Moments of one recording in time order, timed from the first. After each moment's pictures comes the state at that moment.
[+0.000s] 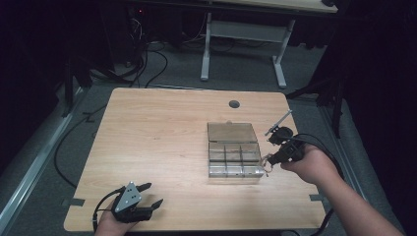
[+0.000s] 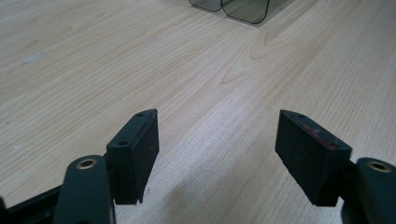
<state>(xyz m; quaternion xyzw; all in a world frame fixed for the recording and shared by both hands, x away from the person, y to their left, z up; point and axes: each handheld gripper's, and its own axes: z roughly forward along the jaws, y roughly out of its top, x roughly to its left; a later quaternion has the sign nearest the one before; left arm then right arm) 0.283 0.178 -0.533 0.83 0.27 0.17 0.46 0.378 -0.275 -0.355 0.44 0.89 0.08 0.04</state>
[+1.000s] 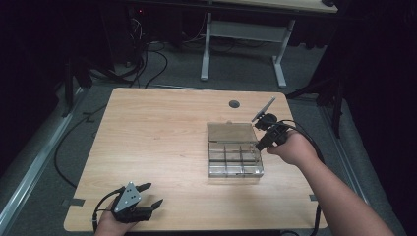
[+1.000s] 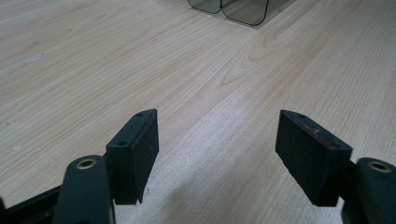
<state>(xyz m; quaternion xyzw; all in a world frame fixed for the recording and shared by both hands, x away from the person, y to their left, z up) 0.283 0.179 -0.533 0.83 0.26 0.17 0.47 0.433 -0.253 -0.369 0.45 0.89 0.08 0.04</state>
